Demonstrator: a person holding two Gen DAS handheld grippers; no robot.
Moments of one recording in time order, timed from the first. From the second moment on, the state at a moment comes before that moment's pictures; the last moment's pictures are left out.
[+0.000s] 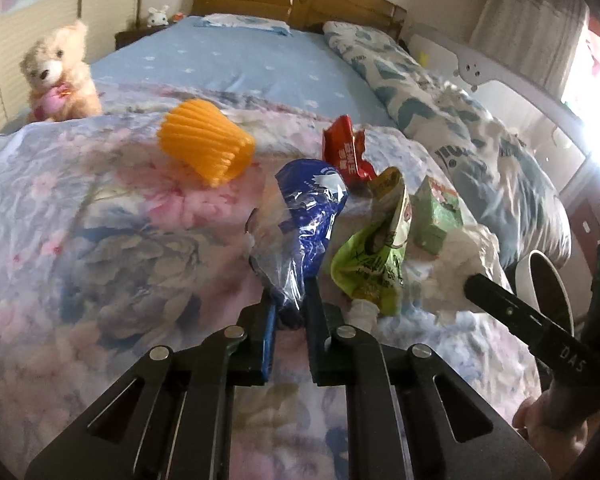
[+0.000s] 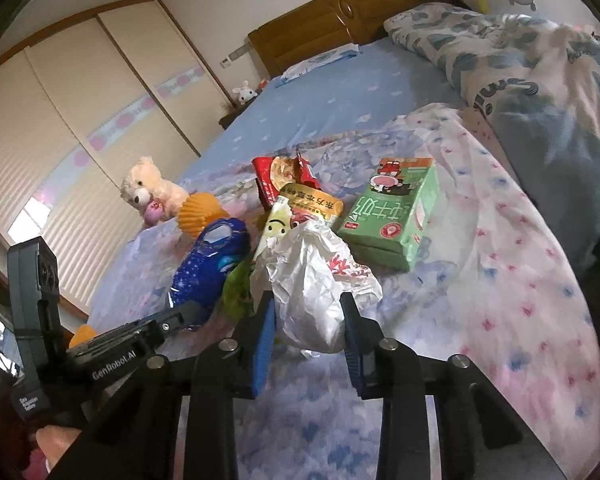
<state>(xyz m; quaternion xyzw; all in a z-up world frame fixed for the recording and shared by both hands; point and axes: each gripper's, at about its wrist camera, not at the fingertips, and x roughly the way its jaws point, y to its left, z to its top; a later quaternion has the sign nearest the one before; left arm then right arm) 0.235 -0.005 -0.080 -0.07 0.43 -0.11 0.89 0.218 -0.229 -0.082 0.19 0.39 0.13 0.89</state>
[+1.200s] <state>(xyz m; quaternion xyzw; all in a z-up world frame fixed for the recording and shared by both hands) 0.114 -0.101 -0.047 -0.03 0.40 -0.24 0.88 0.085 -0.319 -0.053 0.22 0.33 0.06 0.92</state>
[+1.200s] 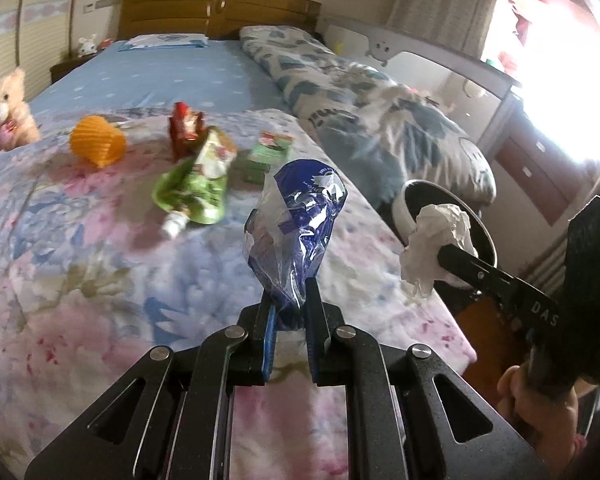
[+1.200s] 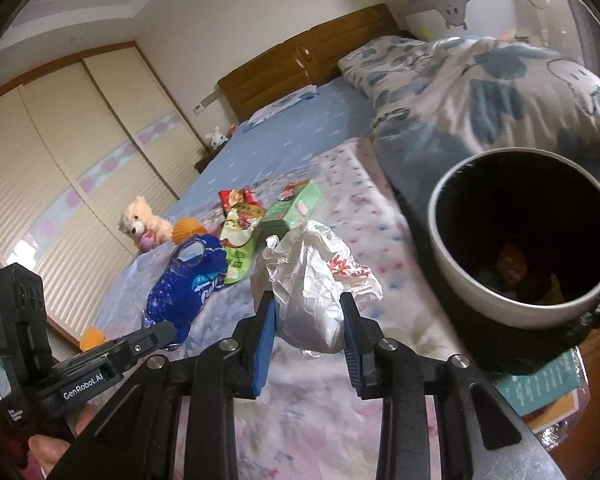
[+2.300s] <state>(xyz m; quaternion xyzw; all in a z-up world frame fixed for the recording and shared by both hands) 0.124 -0.231 -0.045 0.04 0.41 -0.32 0.85 0.045 -0.434 -0.053 0.25 0.30 -0.06 0.92</state>
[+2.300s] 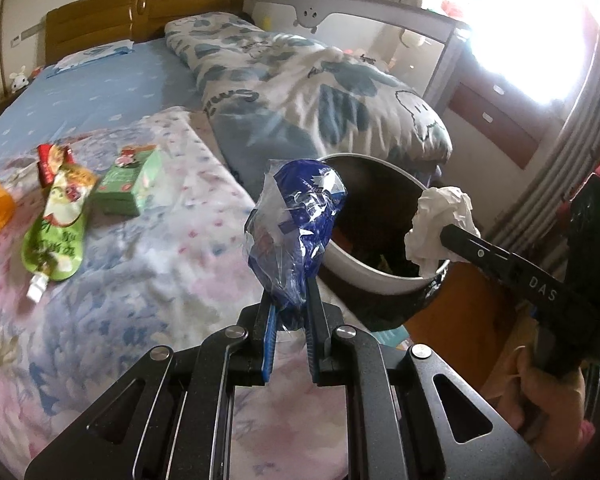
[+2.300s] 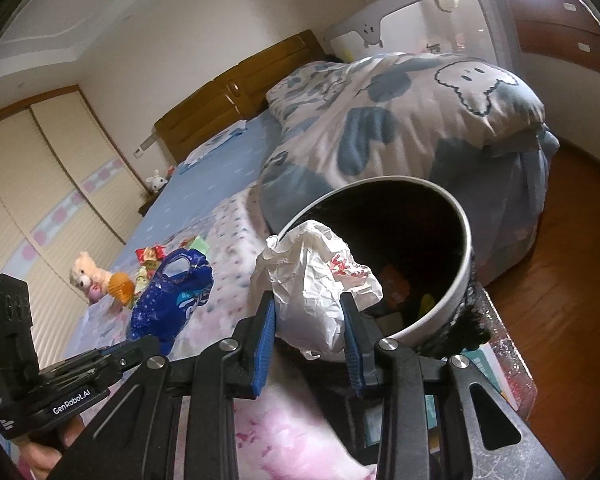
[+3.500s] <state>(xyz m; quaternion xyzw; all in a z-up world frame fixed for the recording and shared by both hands) 0.158 -0.327 -0.057 0.08 0.43 -0.36 0.82 0.086 -0.500 -0.069 0.26 0.34 -0.08 0.90</state>
